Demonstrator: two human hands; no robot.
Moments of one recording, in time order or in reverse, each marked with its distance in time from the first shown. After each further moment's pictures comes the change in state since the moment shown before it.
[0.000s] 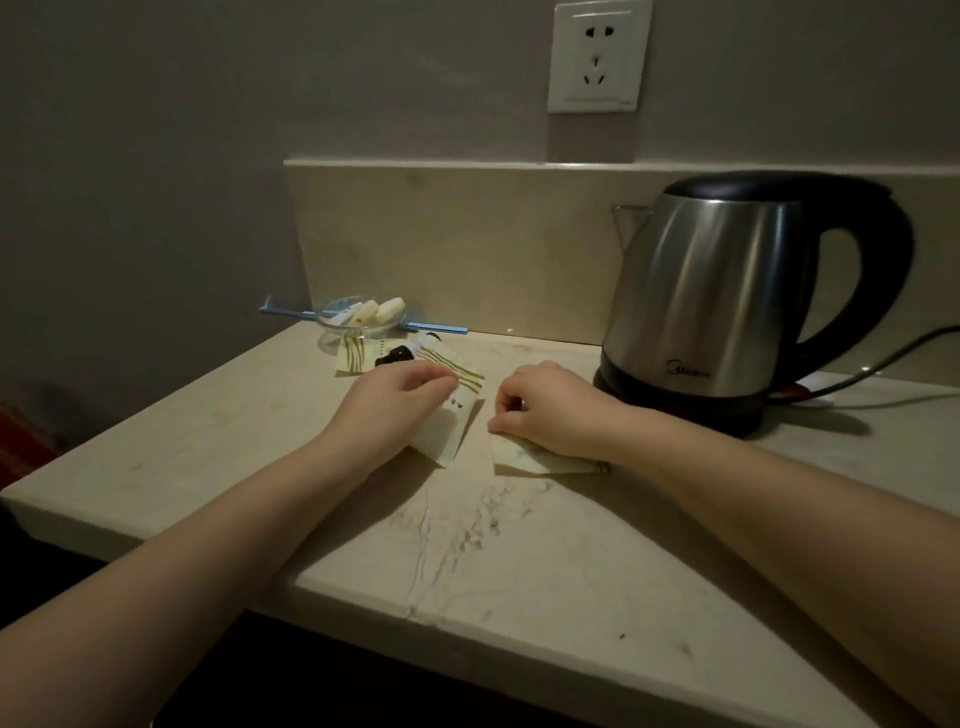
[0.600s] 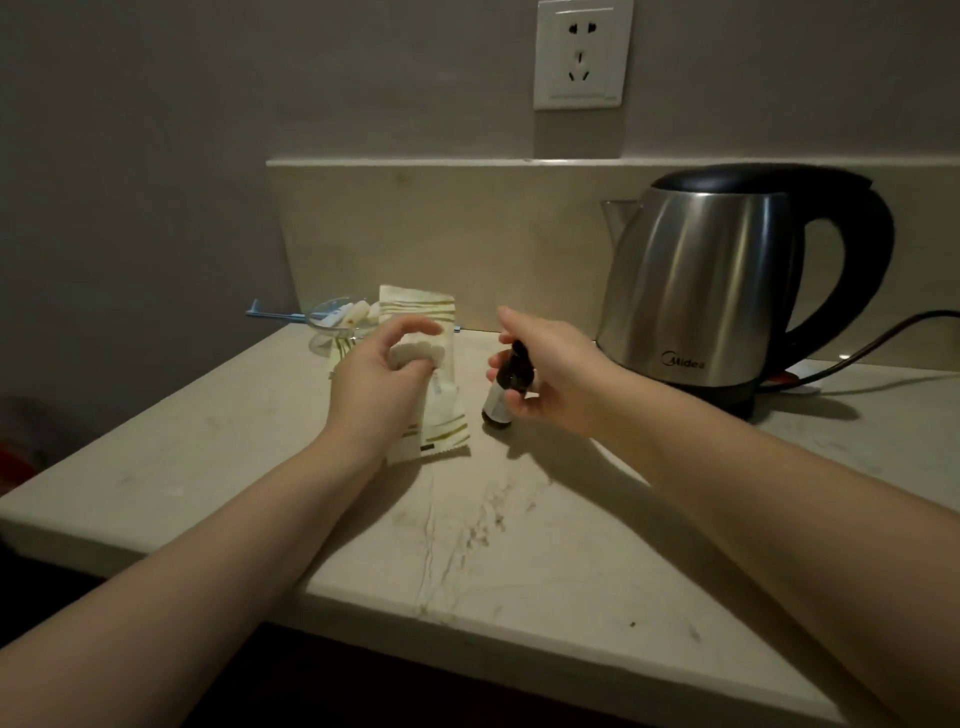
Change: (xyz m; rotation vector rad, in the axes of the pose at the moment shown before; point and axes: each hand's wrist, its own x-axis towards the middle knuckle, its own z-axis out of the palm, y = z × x) left_hand 0.008 -0.002 0.006 -0.238 0.279 0.048; right_hand -0.011 -0.036 -0.024 1.325 0.236 0.437
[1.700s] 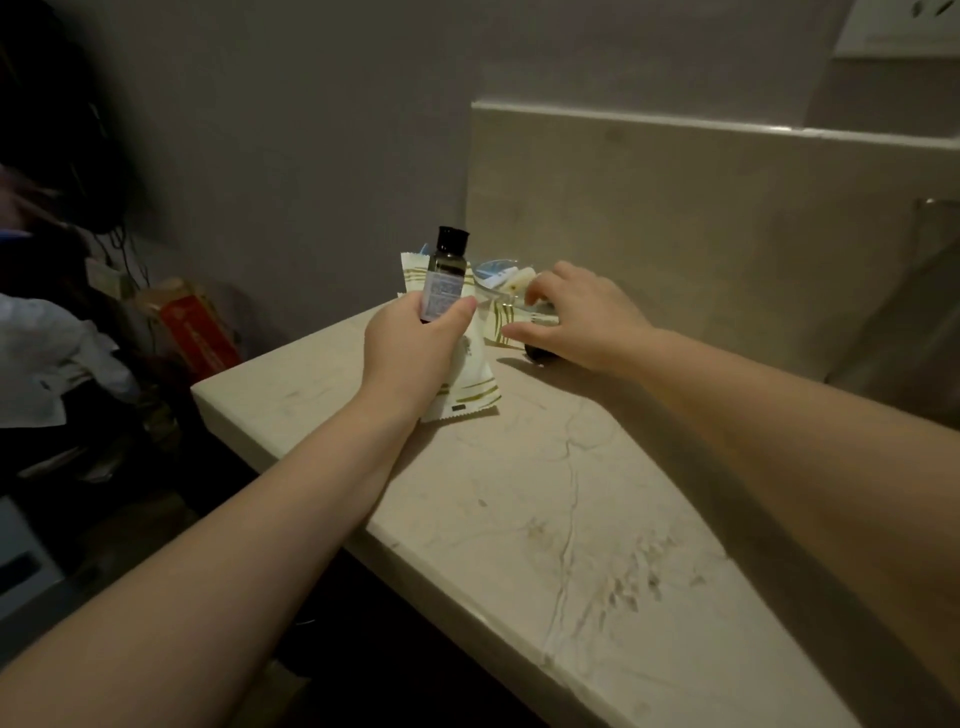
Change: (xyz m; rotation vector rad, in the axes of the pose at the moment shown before) left_hand 0.022 -0.036 -0.065 0.135 0.366 -0.243; right_hand 0.145 0.009 0.081 -1.404 -0.182 -0.907
